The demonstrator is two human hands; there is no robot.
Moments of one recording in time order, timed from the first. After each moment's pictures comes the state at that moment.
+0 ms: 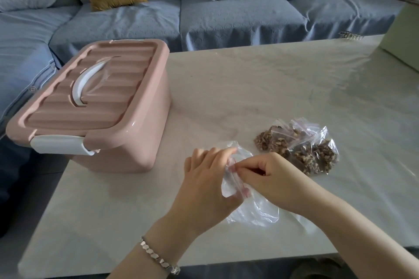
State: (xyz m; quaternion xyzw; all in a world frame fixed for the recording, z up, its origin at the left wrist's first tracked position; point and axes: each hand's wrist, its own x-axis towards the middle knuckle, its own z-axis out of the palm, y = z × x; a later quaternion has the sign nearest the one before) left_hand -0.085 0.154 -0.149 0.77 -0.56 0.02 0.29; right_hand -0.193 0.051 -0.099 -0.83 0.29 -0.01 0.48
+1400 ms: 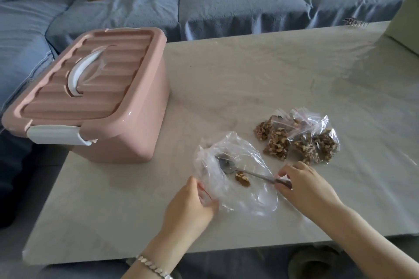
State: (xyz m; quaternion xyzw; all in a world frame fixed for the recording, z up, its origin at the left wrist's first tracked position) left_hand -0.090 0.186 -0.193 0.90 -0.28 -0.25 0.23; right_hand -0.246 0.013 -0.194 -0.88 0.43 0.07 0.19
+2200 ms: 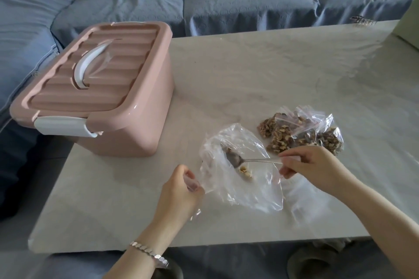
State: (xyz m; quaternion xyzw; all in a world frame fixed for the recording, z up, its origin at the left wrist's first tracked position) left_hand -0.074 0.192 -0.185 0.87 -0.21 -0.26 0.36; right_hand -0.241 -0.007 -0.163 -0.78 0.39 -0.07 0.48
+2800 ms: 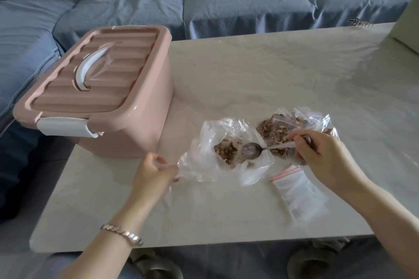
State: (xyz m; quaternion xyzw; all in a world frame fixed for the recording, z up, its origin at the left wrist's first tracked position) left_hand -0.031 0.197 -0.175 0.84 -0.07 -0.26 0.47; right_hand -0.247 -0.008 -0.147 -0.84 0.39 -0.19 0.34
